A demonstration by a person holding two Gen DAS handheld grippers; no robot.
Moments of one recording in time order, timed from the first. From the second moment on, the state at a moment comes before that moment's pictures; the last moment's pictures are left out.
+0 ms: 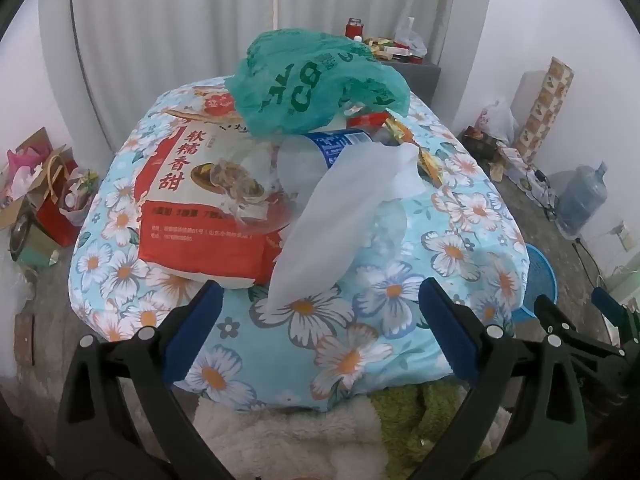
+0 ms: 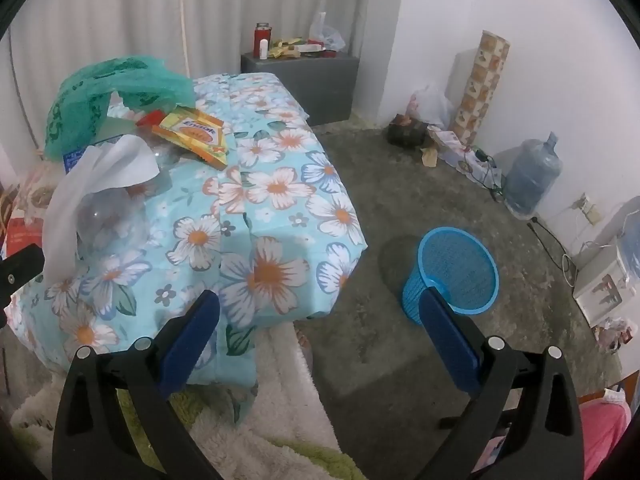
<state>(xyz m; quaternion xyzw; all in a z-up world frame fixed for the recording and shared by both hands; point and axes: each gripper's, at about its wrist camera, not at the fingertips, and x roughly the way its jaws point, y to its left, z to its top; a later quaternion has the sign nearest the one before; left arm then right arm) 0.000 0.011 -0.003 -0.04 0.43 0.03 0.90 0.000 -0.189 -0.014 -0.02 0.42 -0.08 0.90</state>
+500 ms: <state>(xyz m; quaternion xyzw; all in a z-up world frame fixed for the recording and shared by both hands) 0.001 0.010 -0.005 -0.05 0.43 0.03 0.90 0.001 -0.190 -0.015 -0.01 0.43 -0.08 0.90</state>
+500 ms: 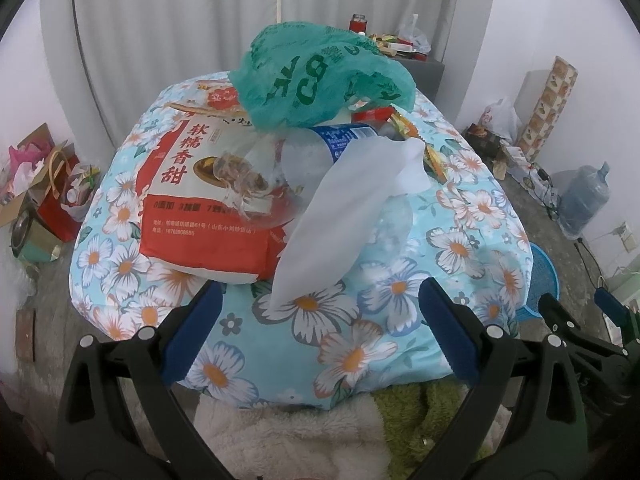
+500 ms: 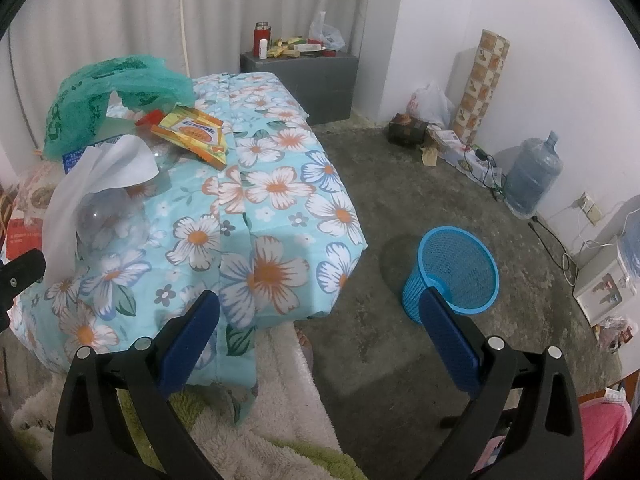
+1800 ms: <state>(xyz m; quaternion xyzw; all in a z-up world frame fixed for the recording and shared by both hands) -0.002 0.014 -0.008 -0.05 0.43 0.04 0.90 0.001 -0.188 -0.014 -0.01 0.43 -0.08 0.90</state>
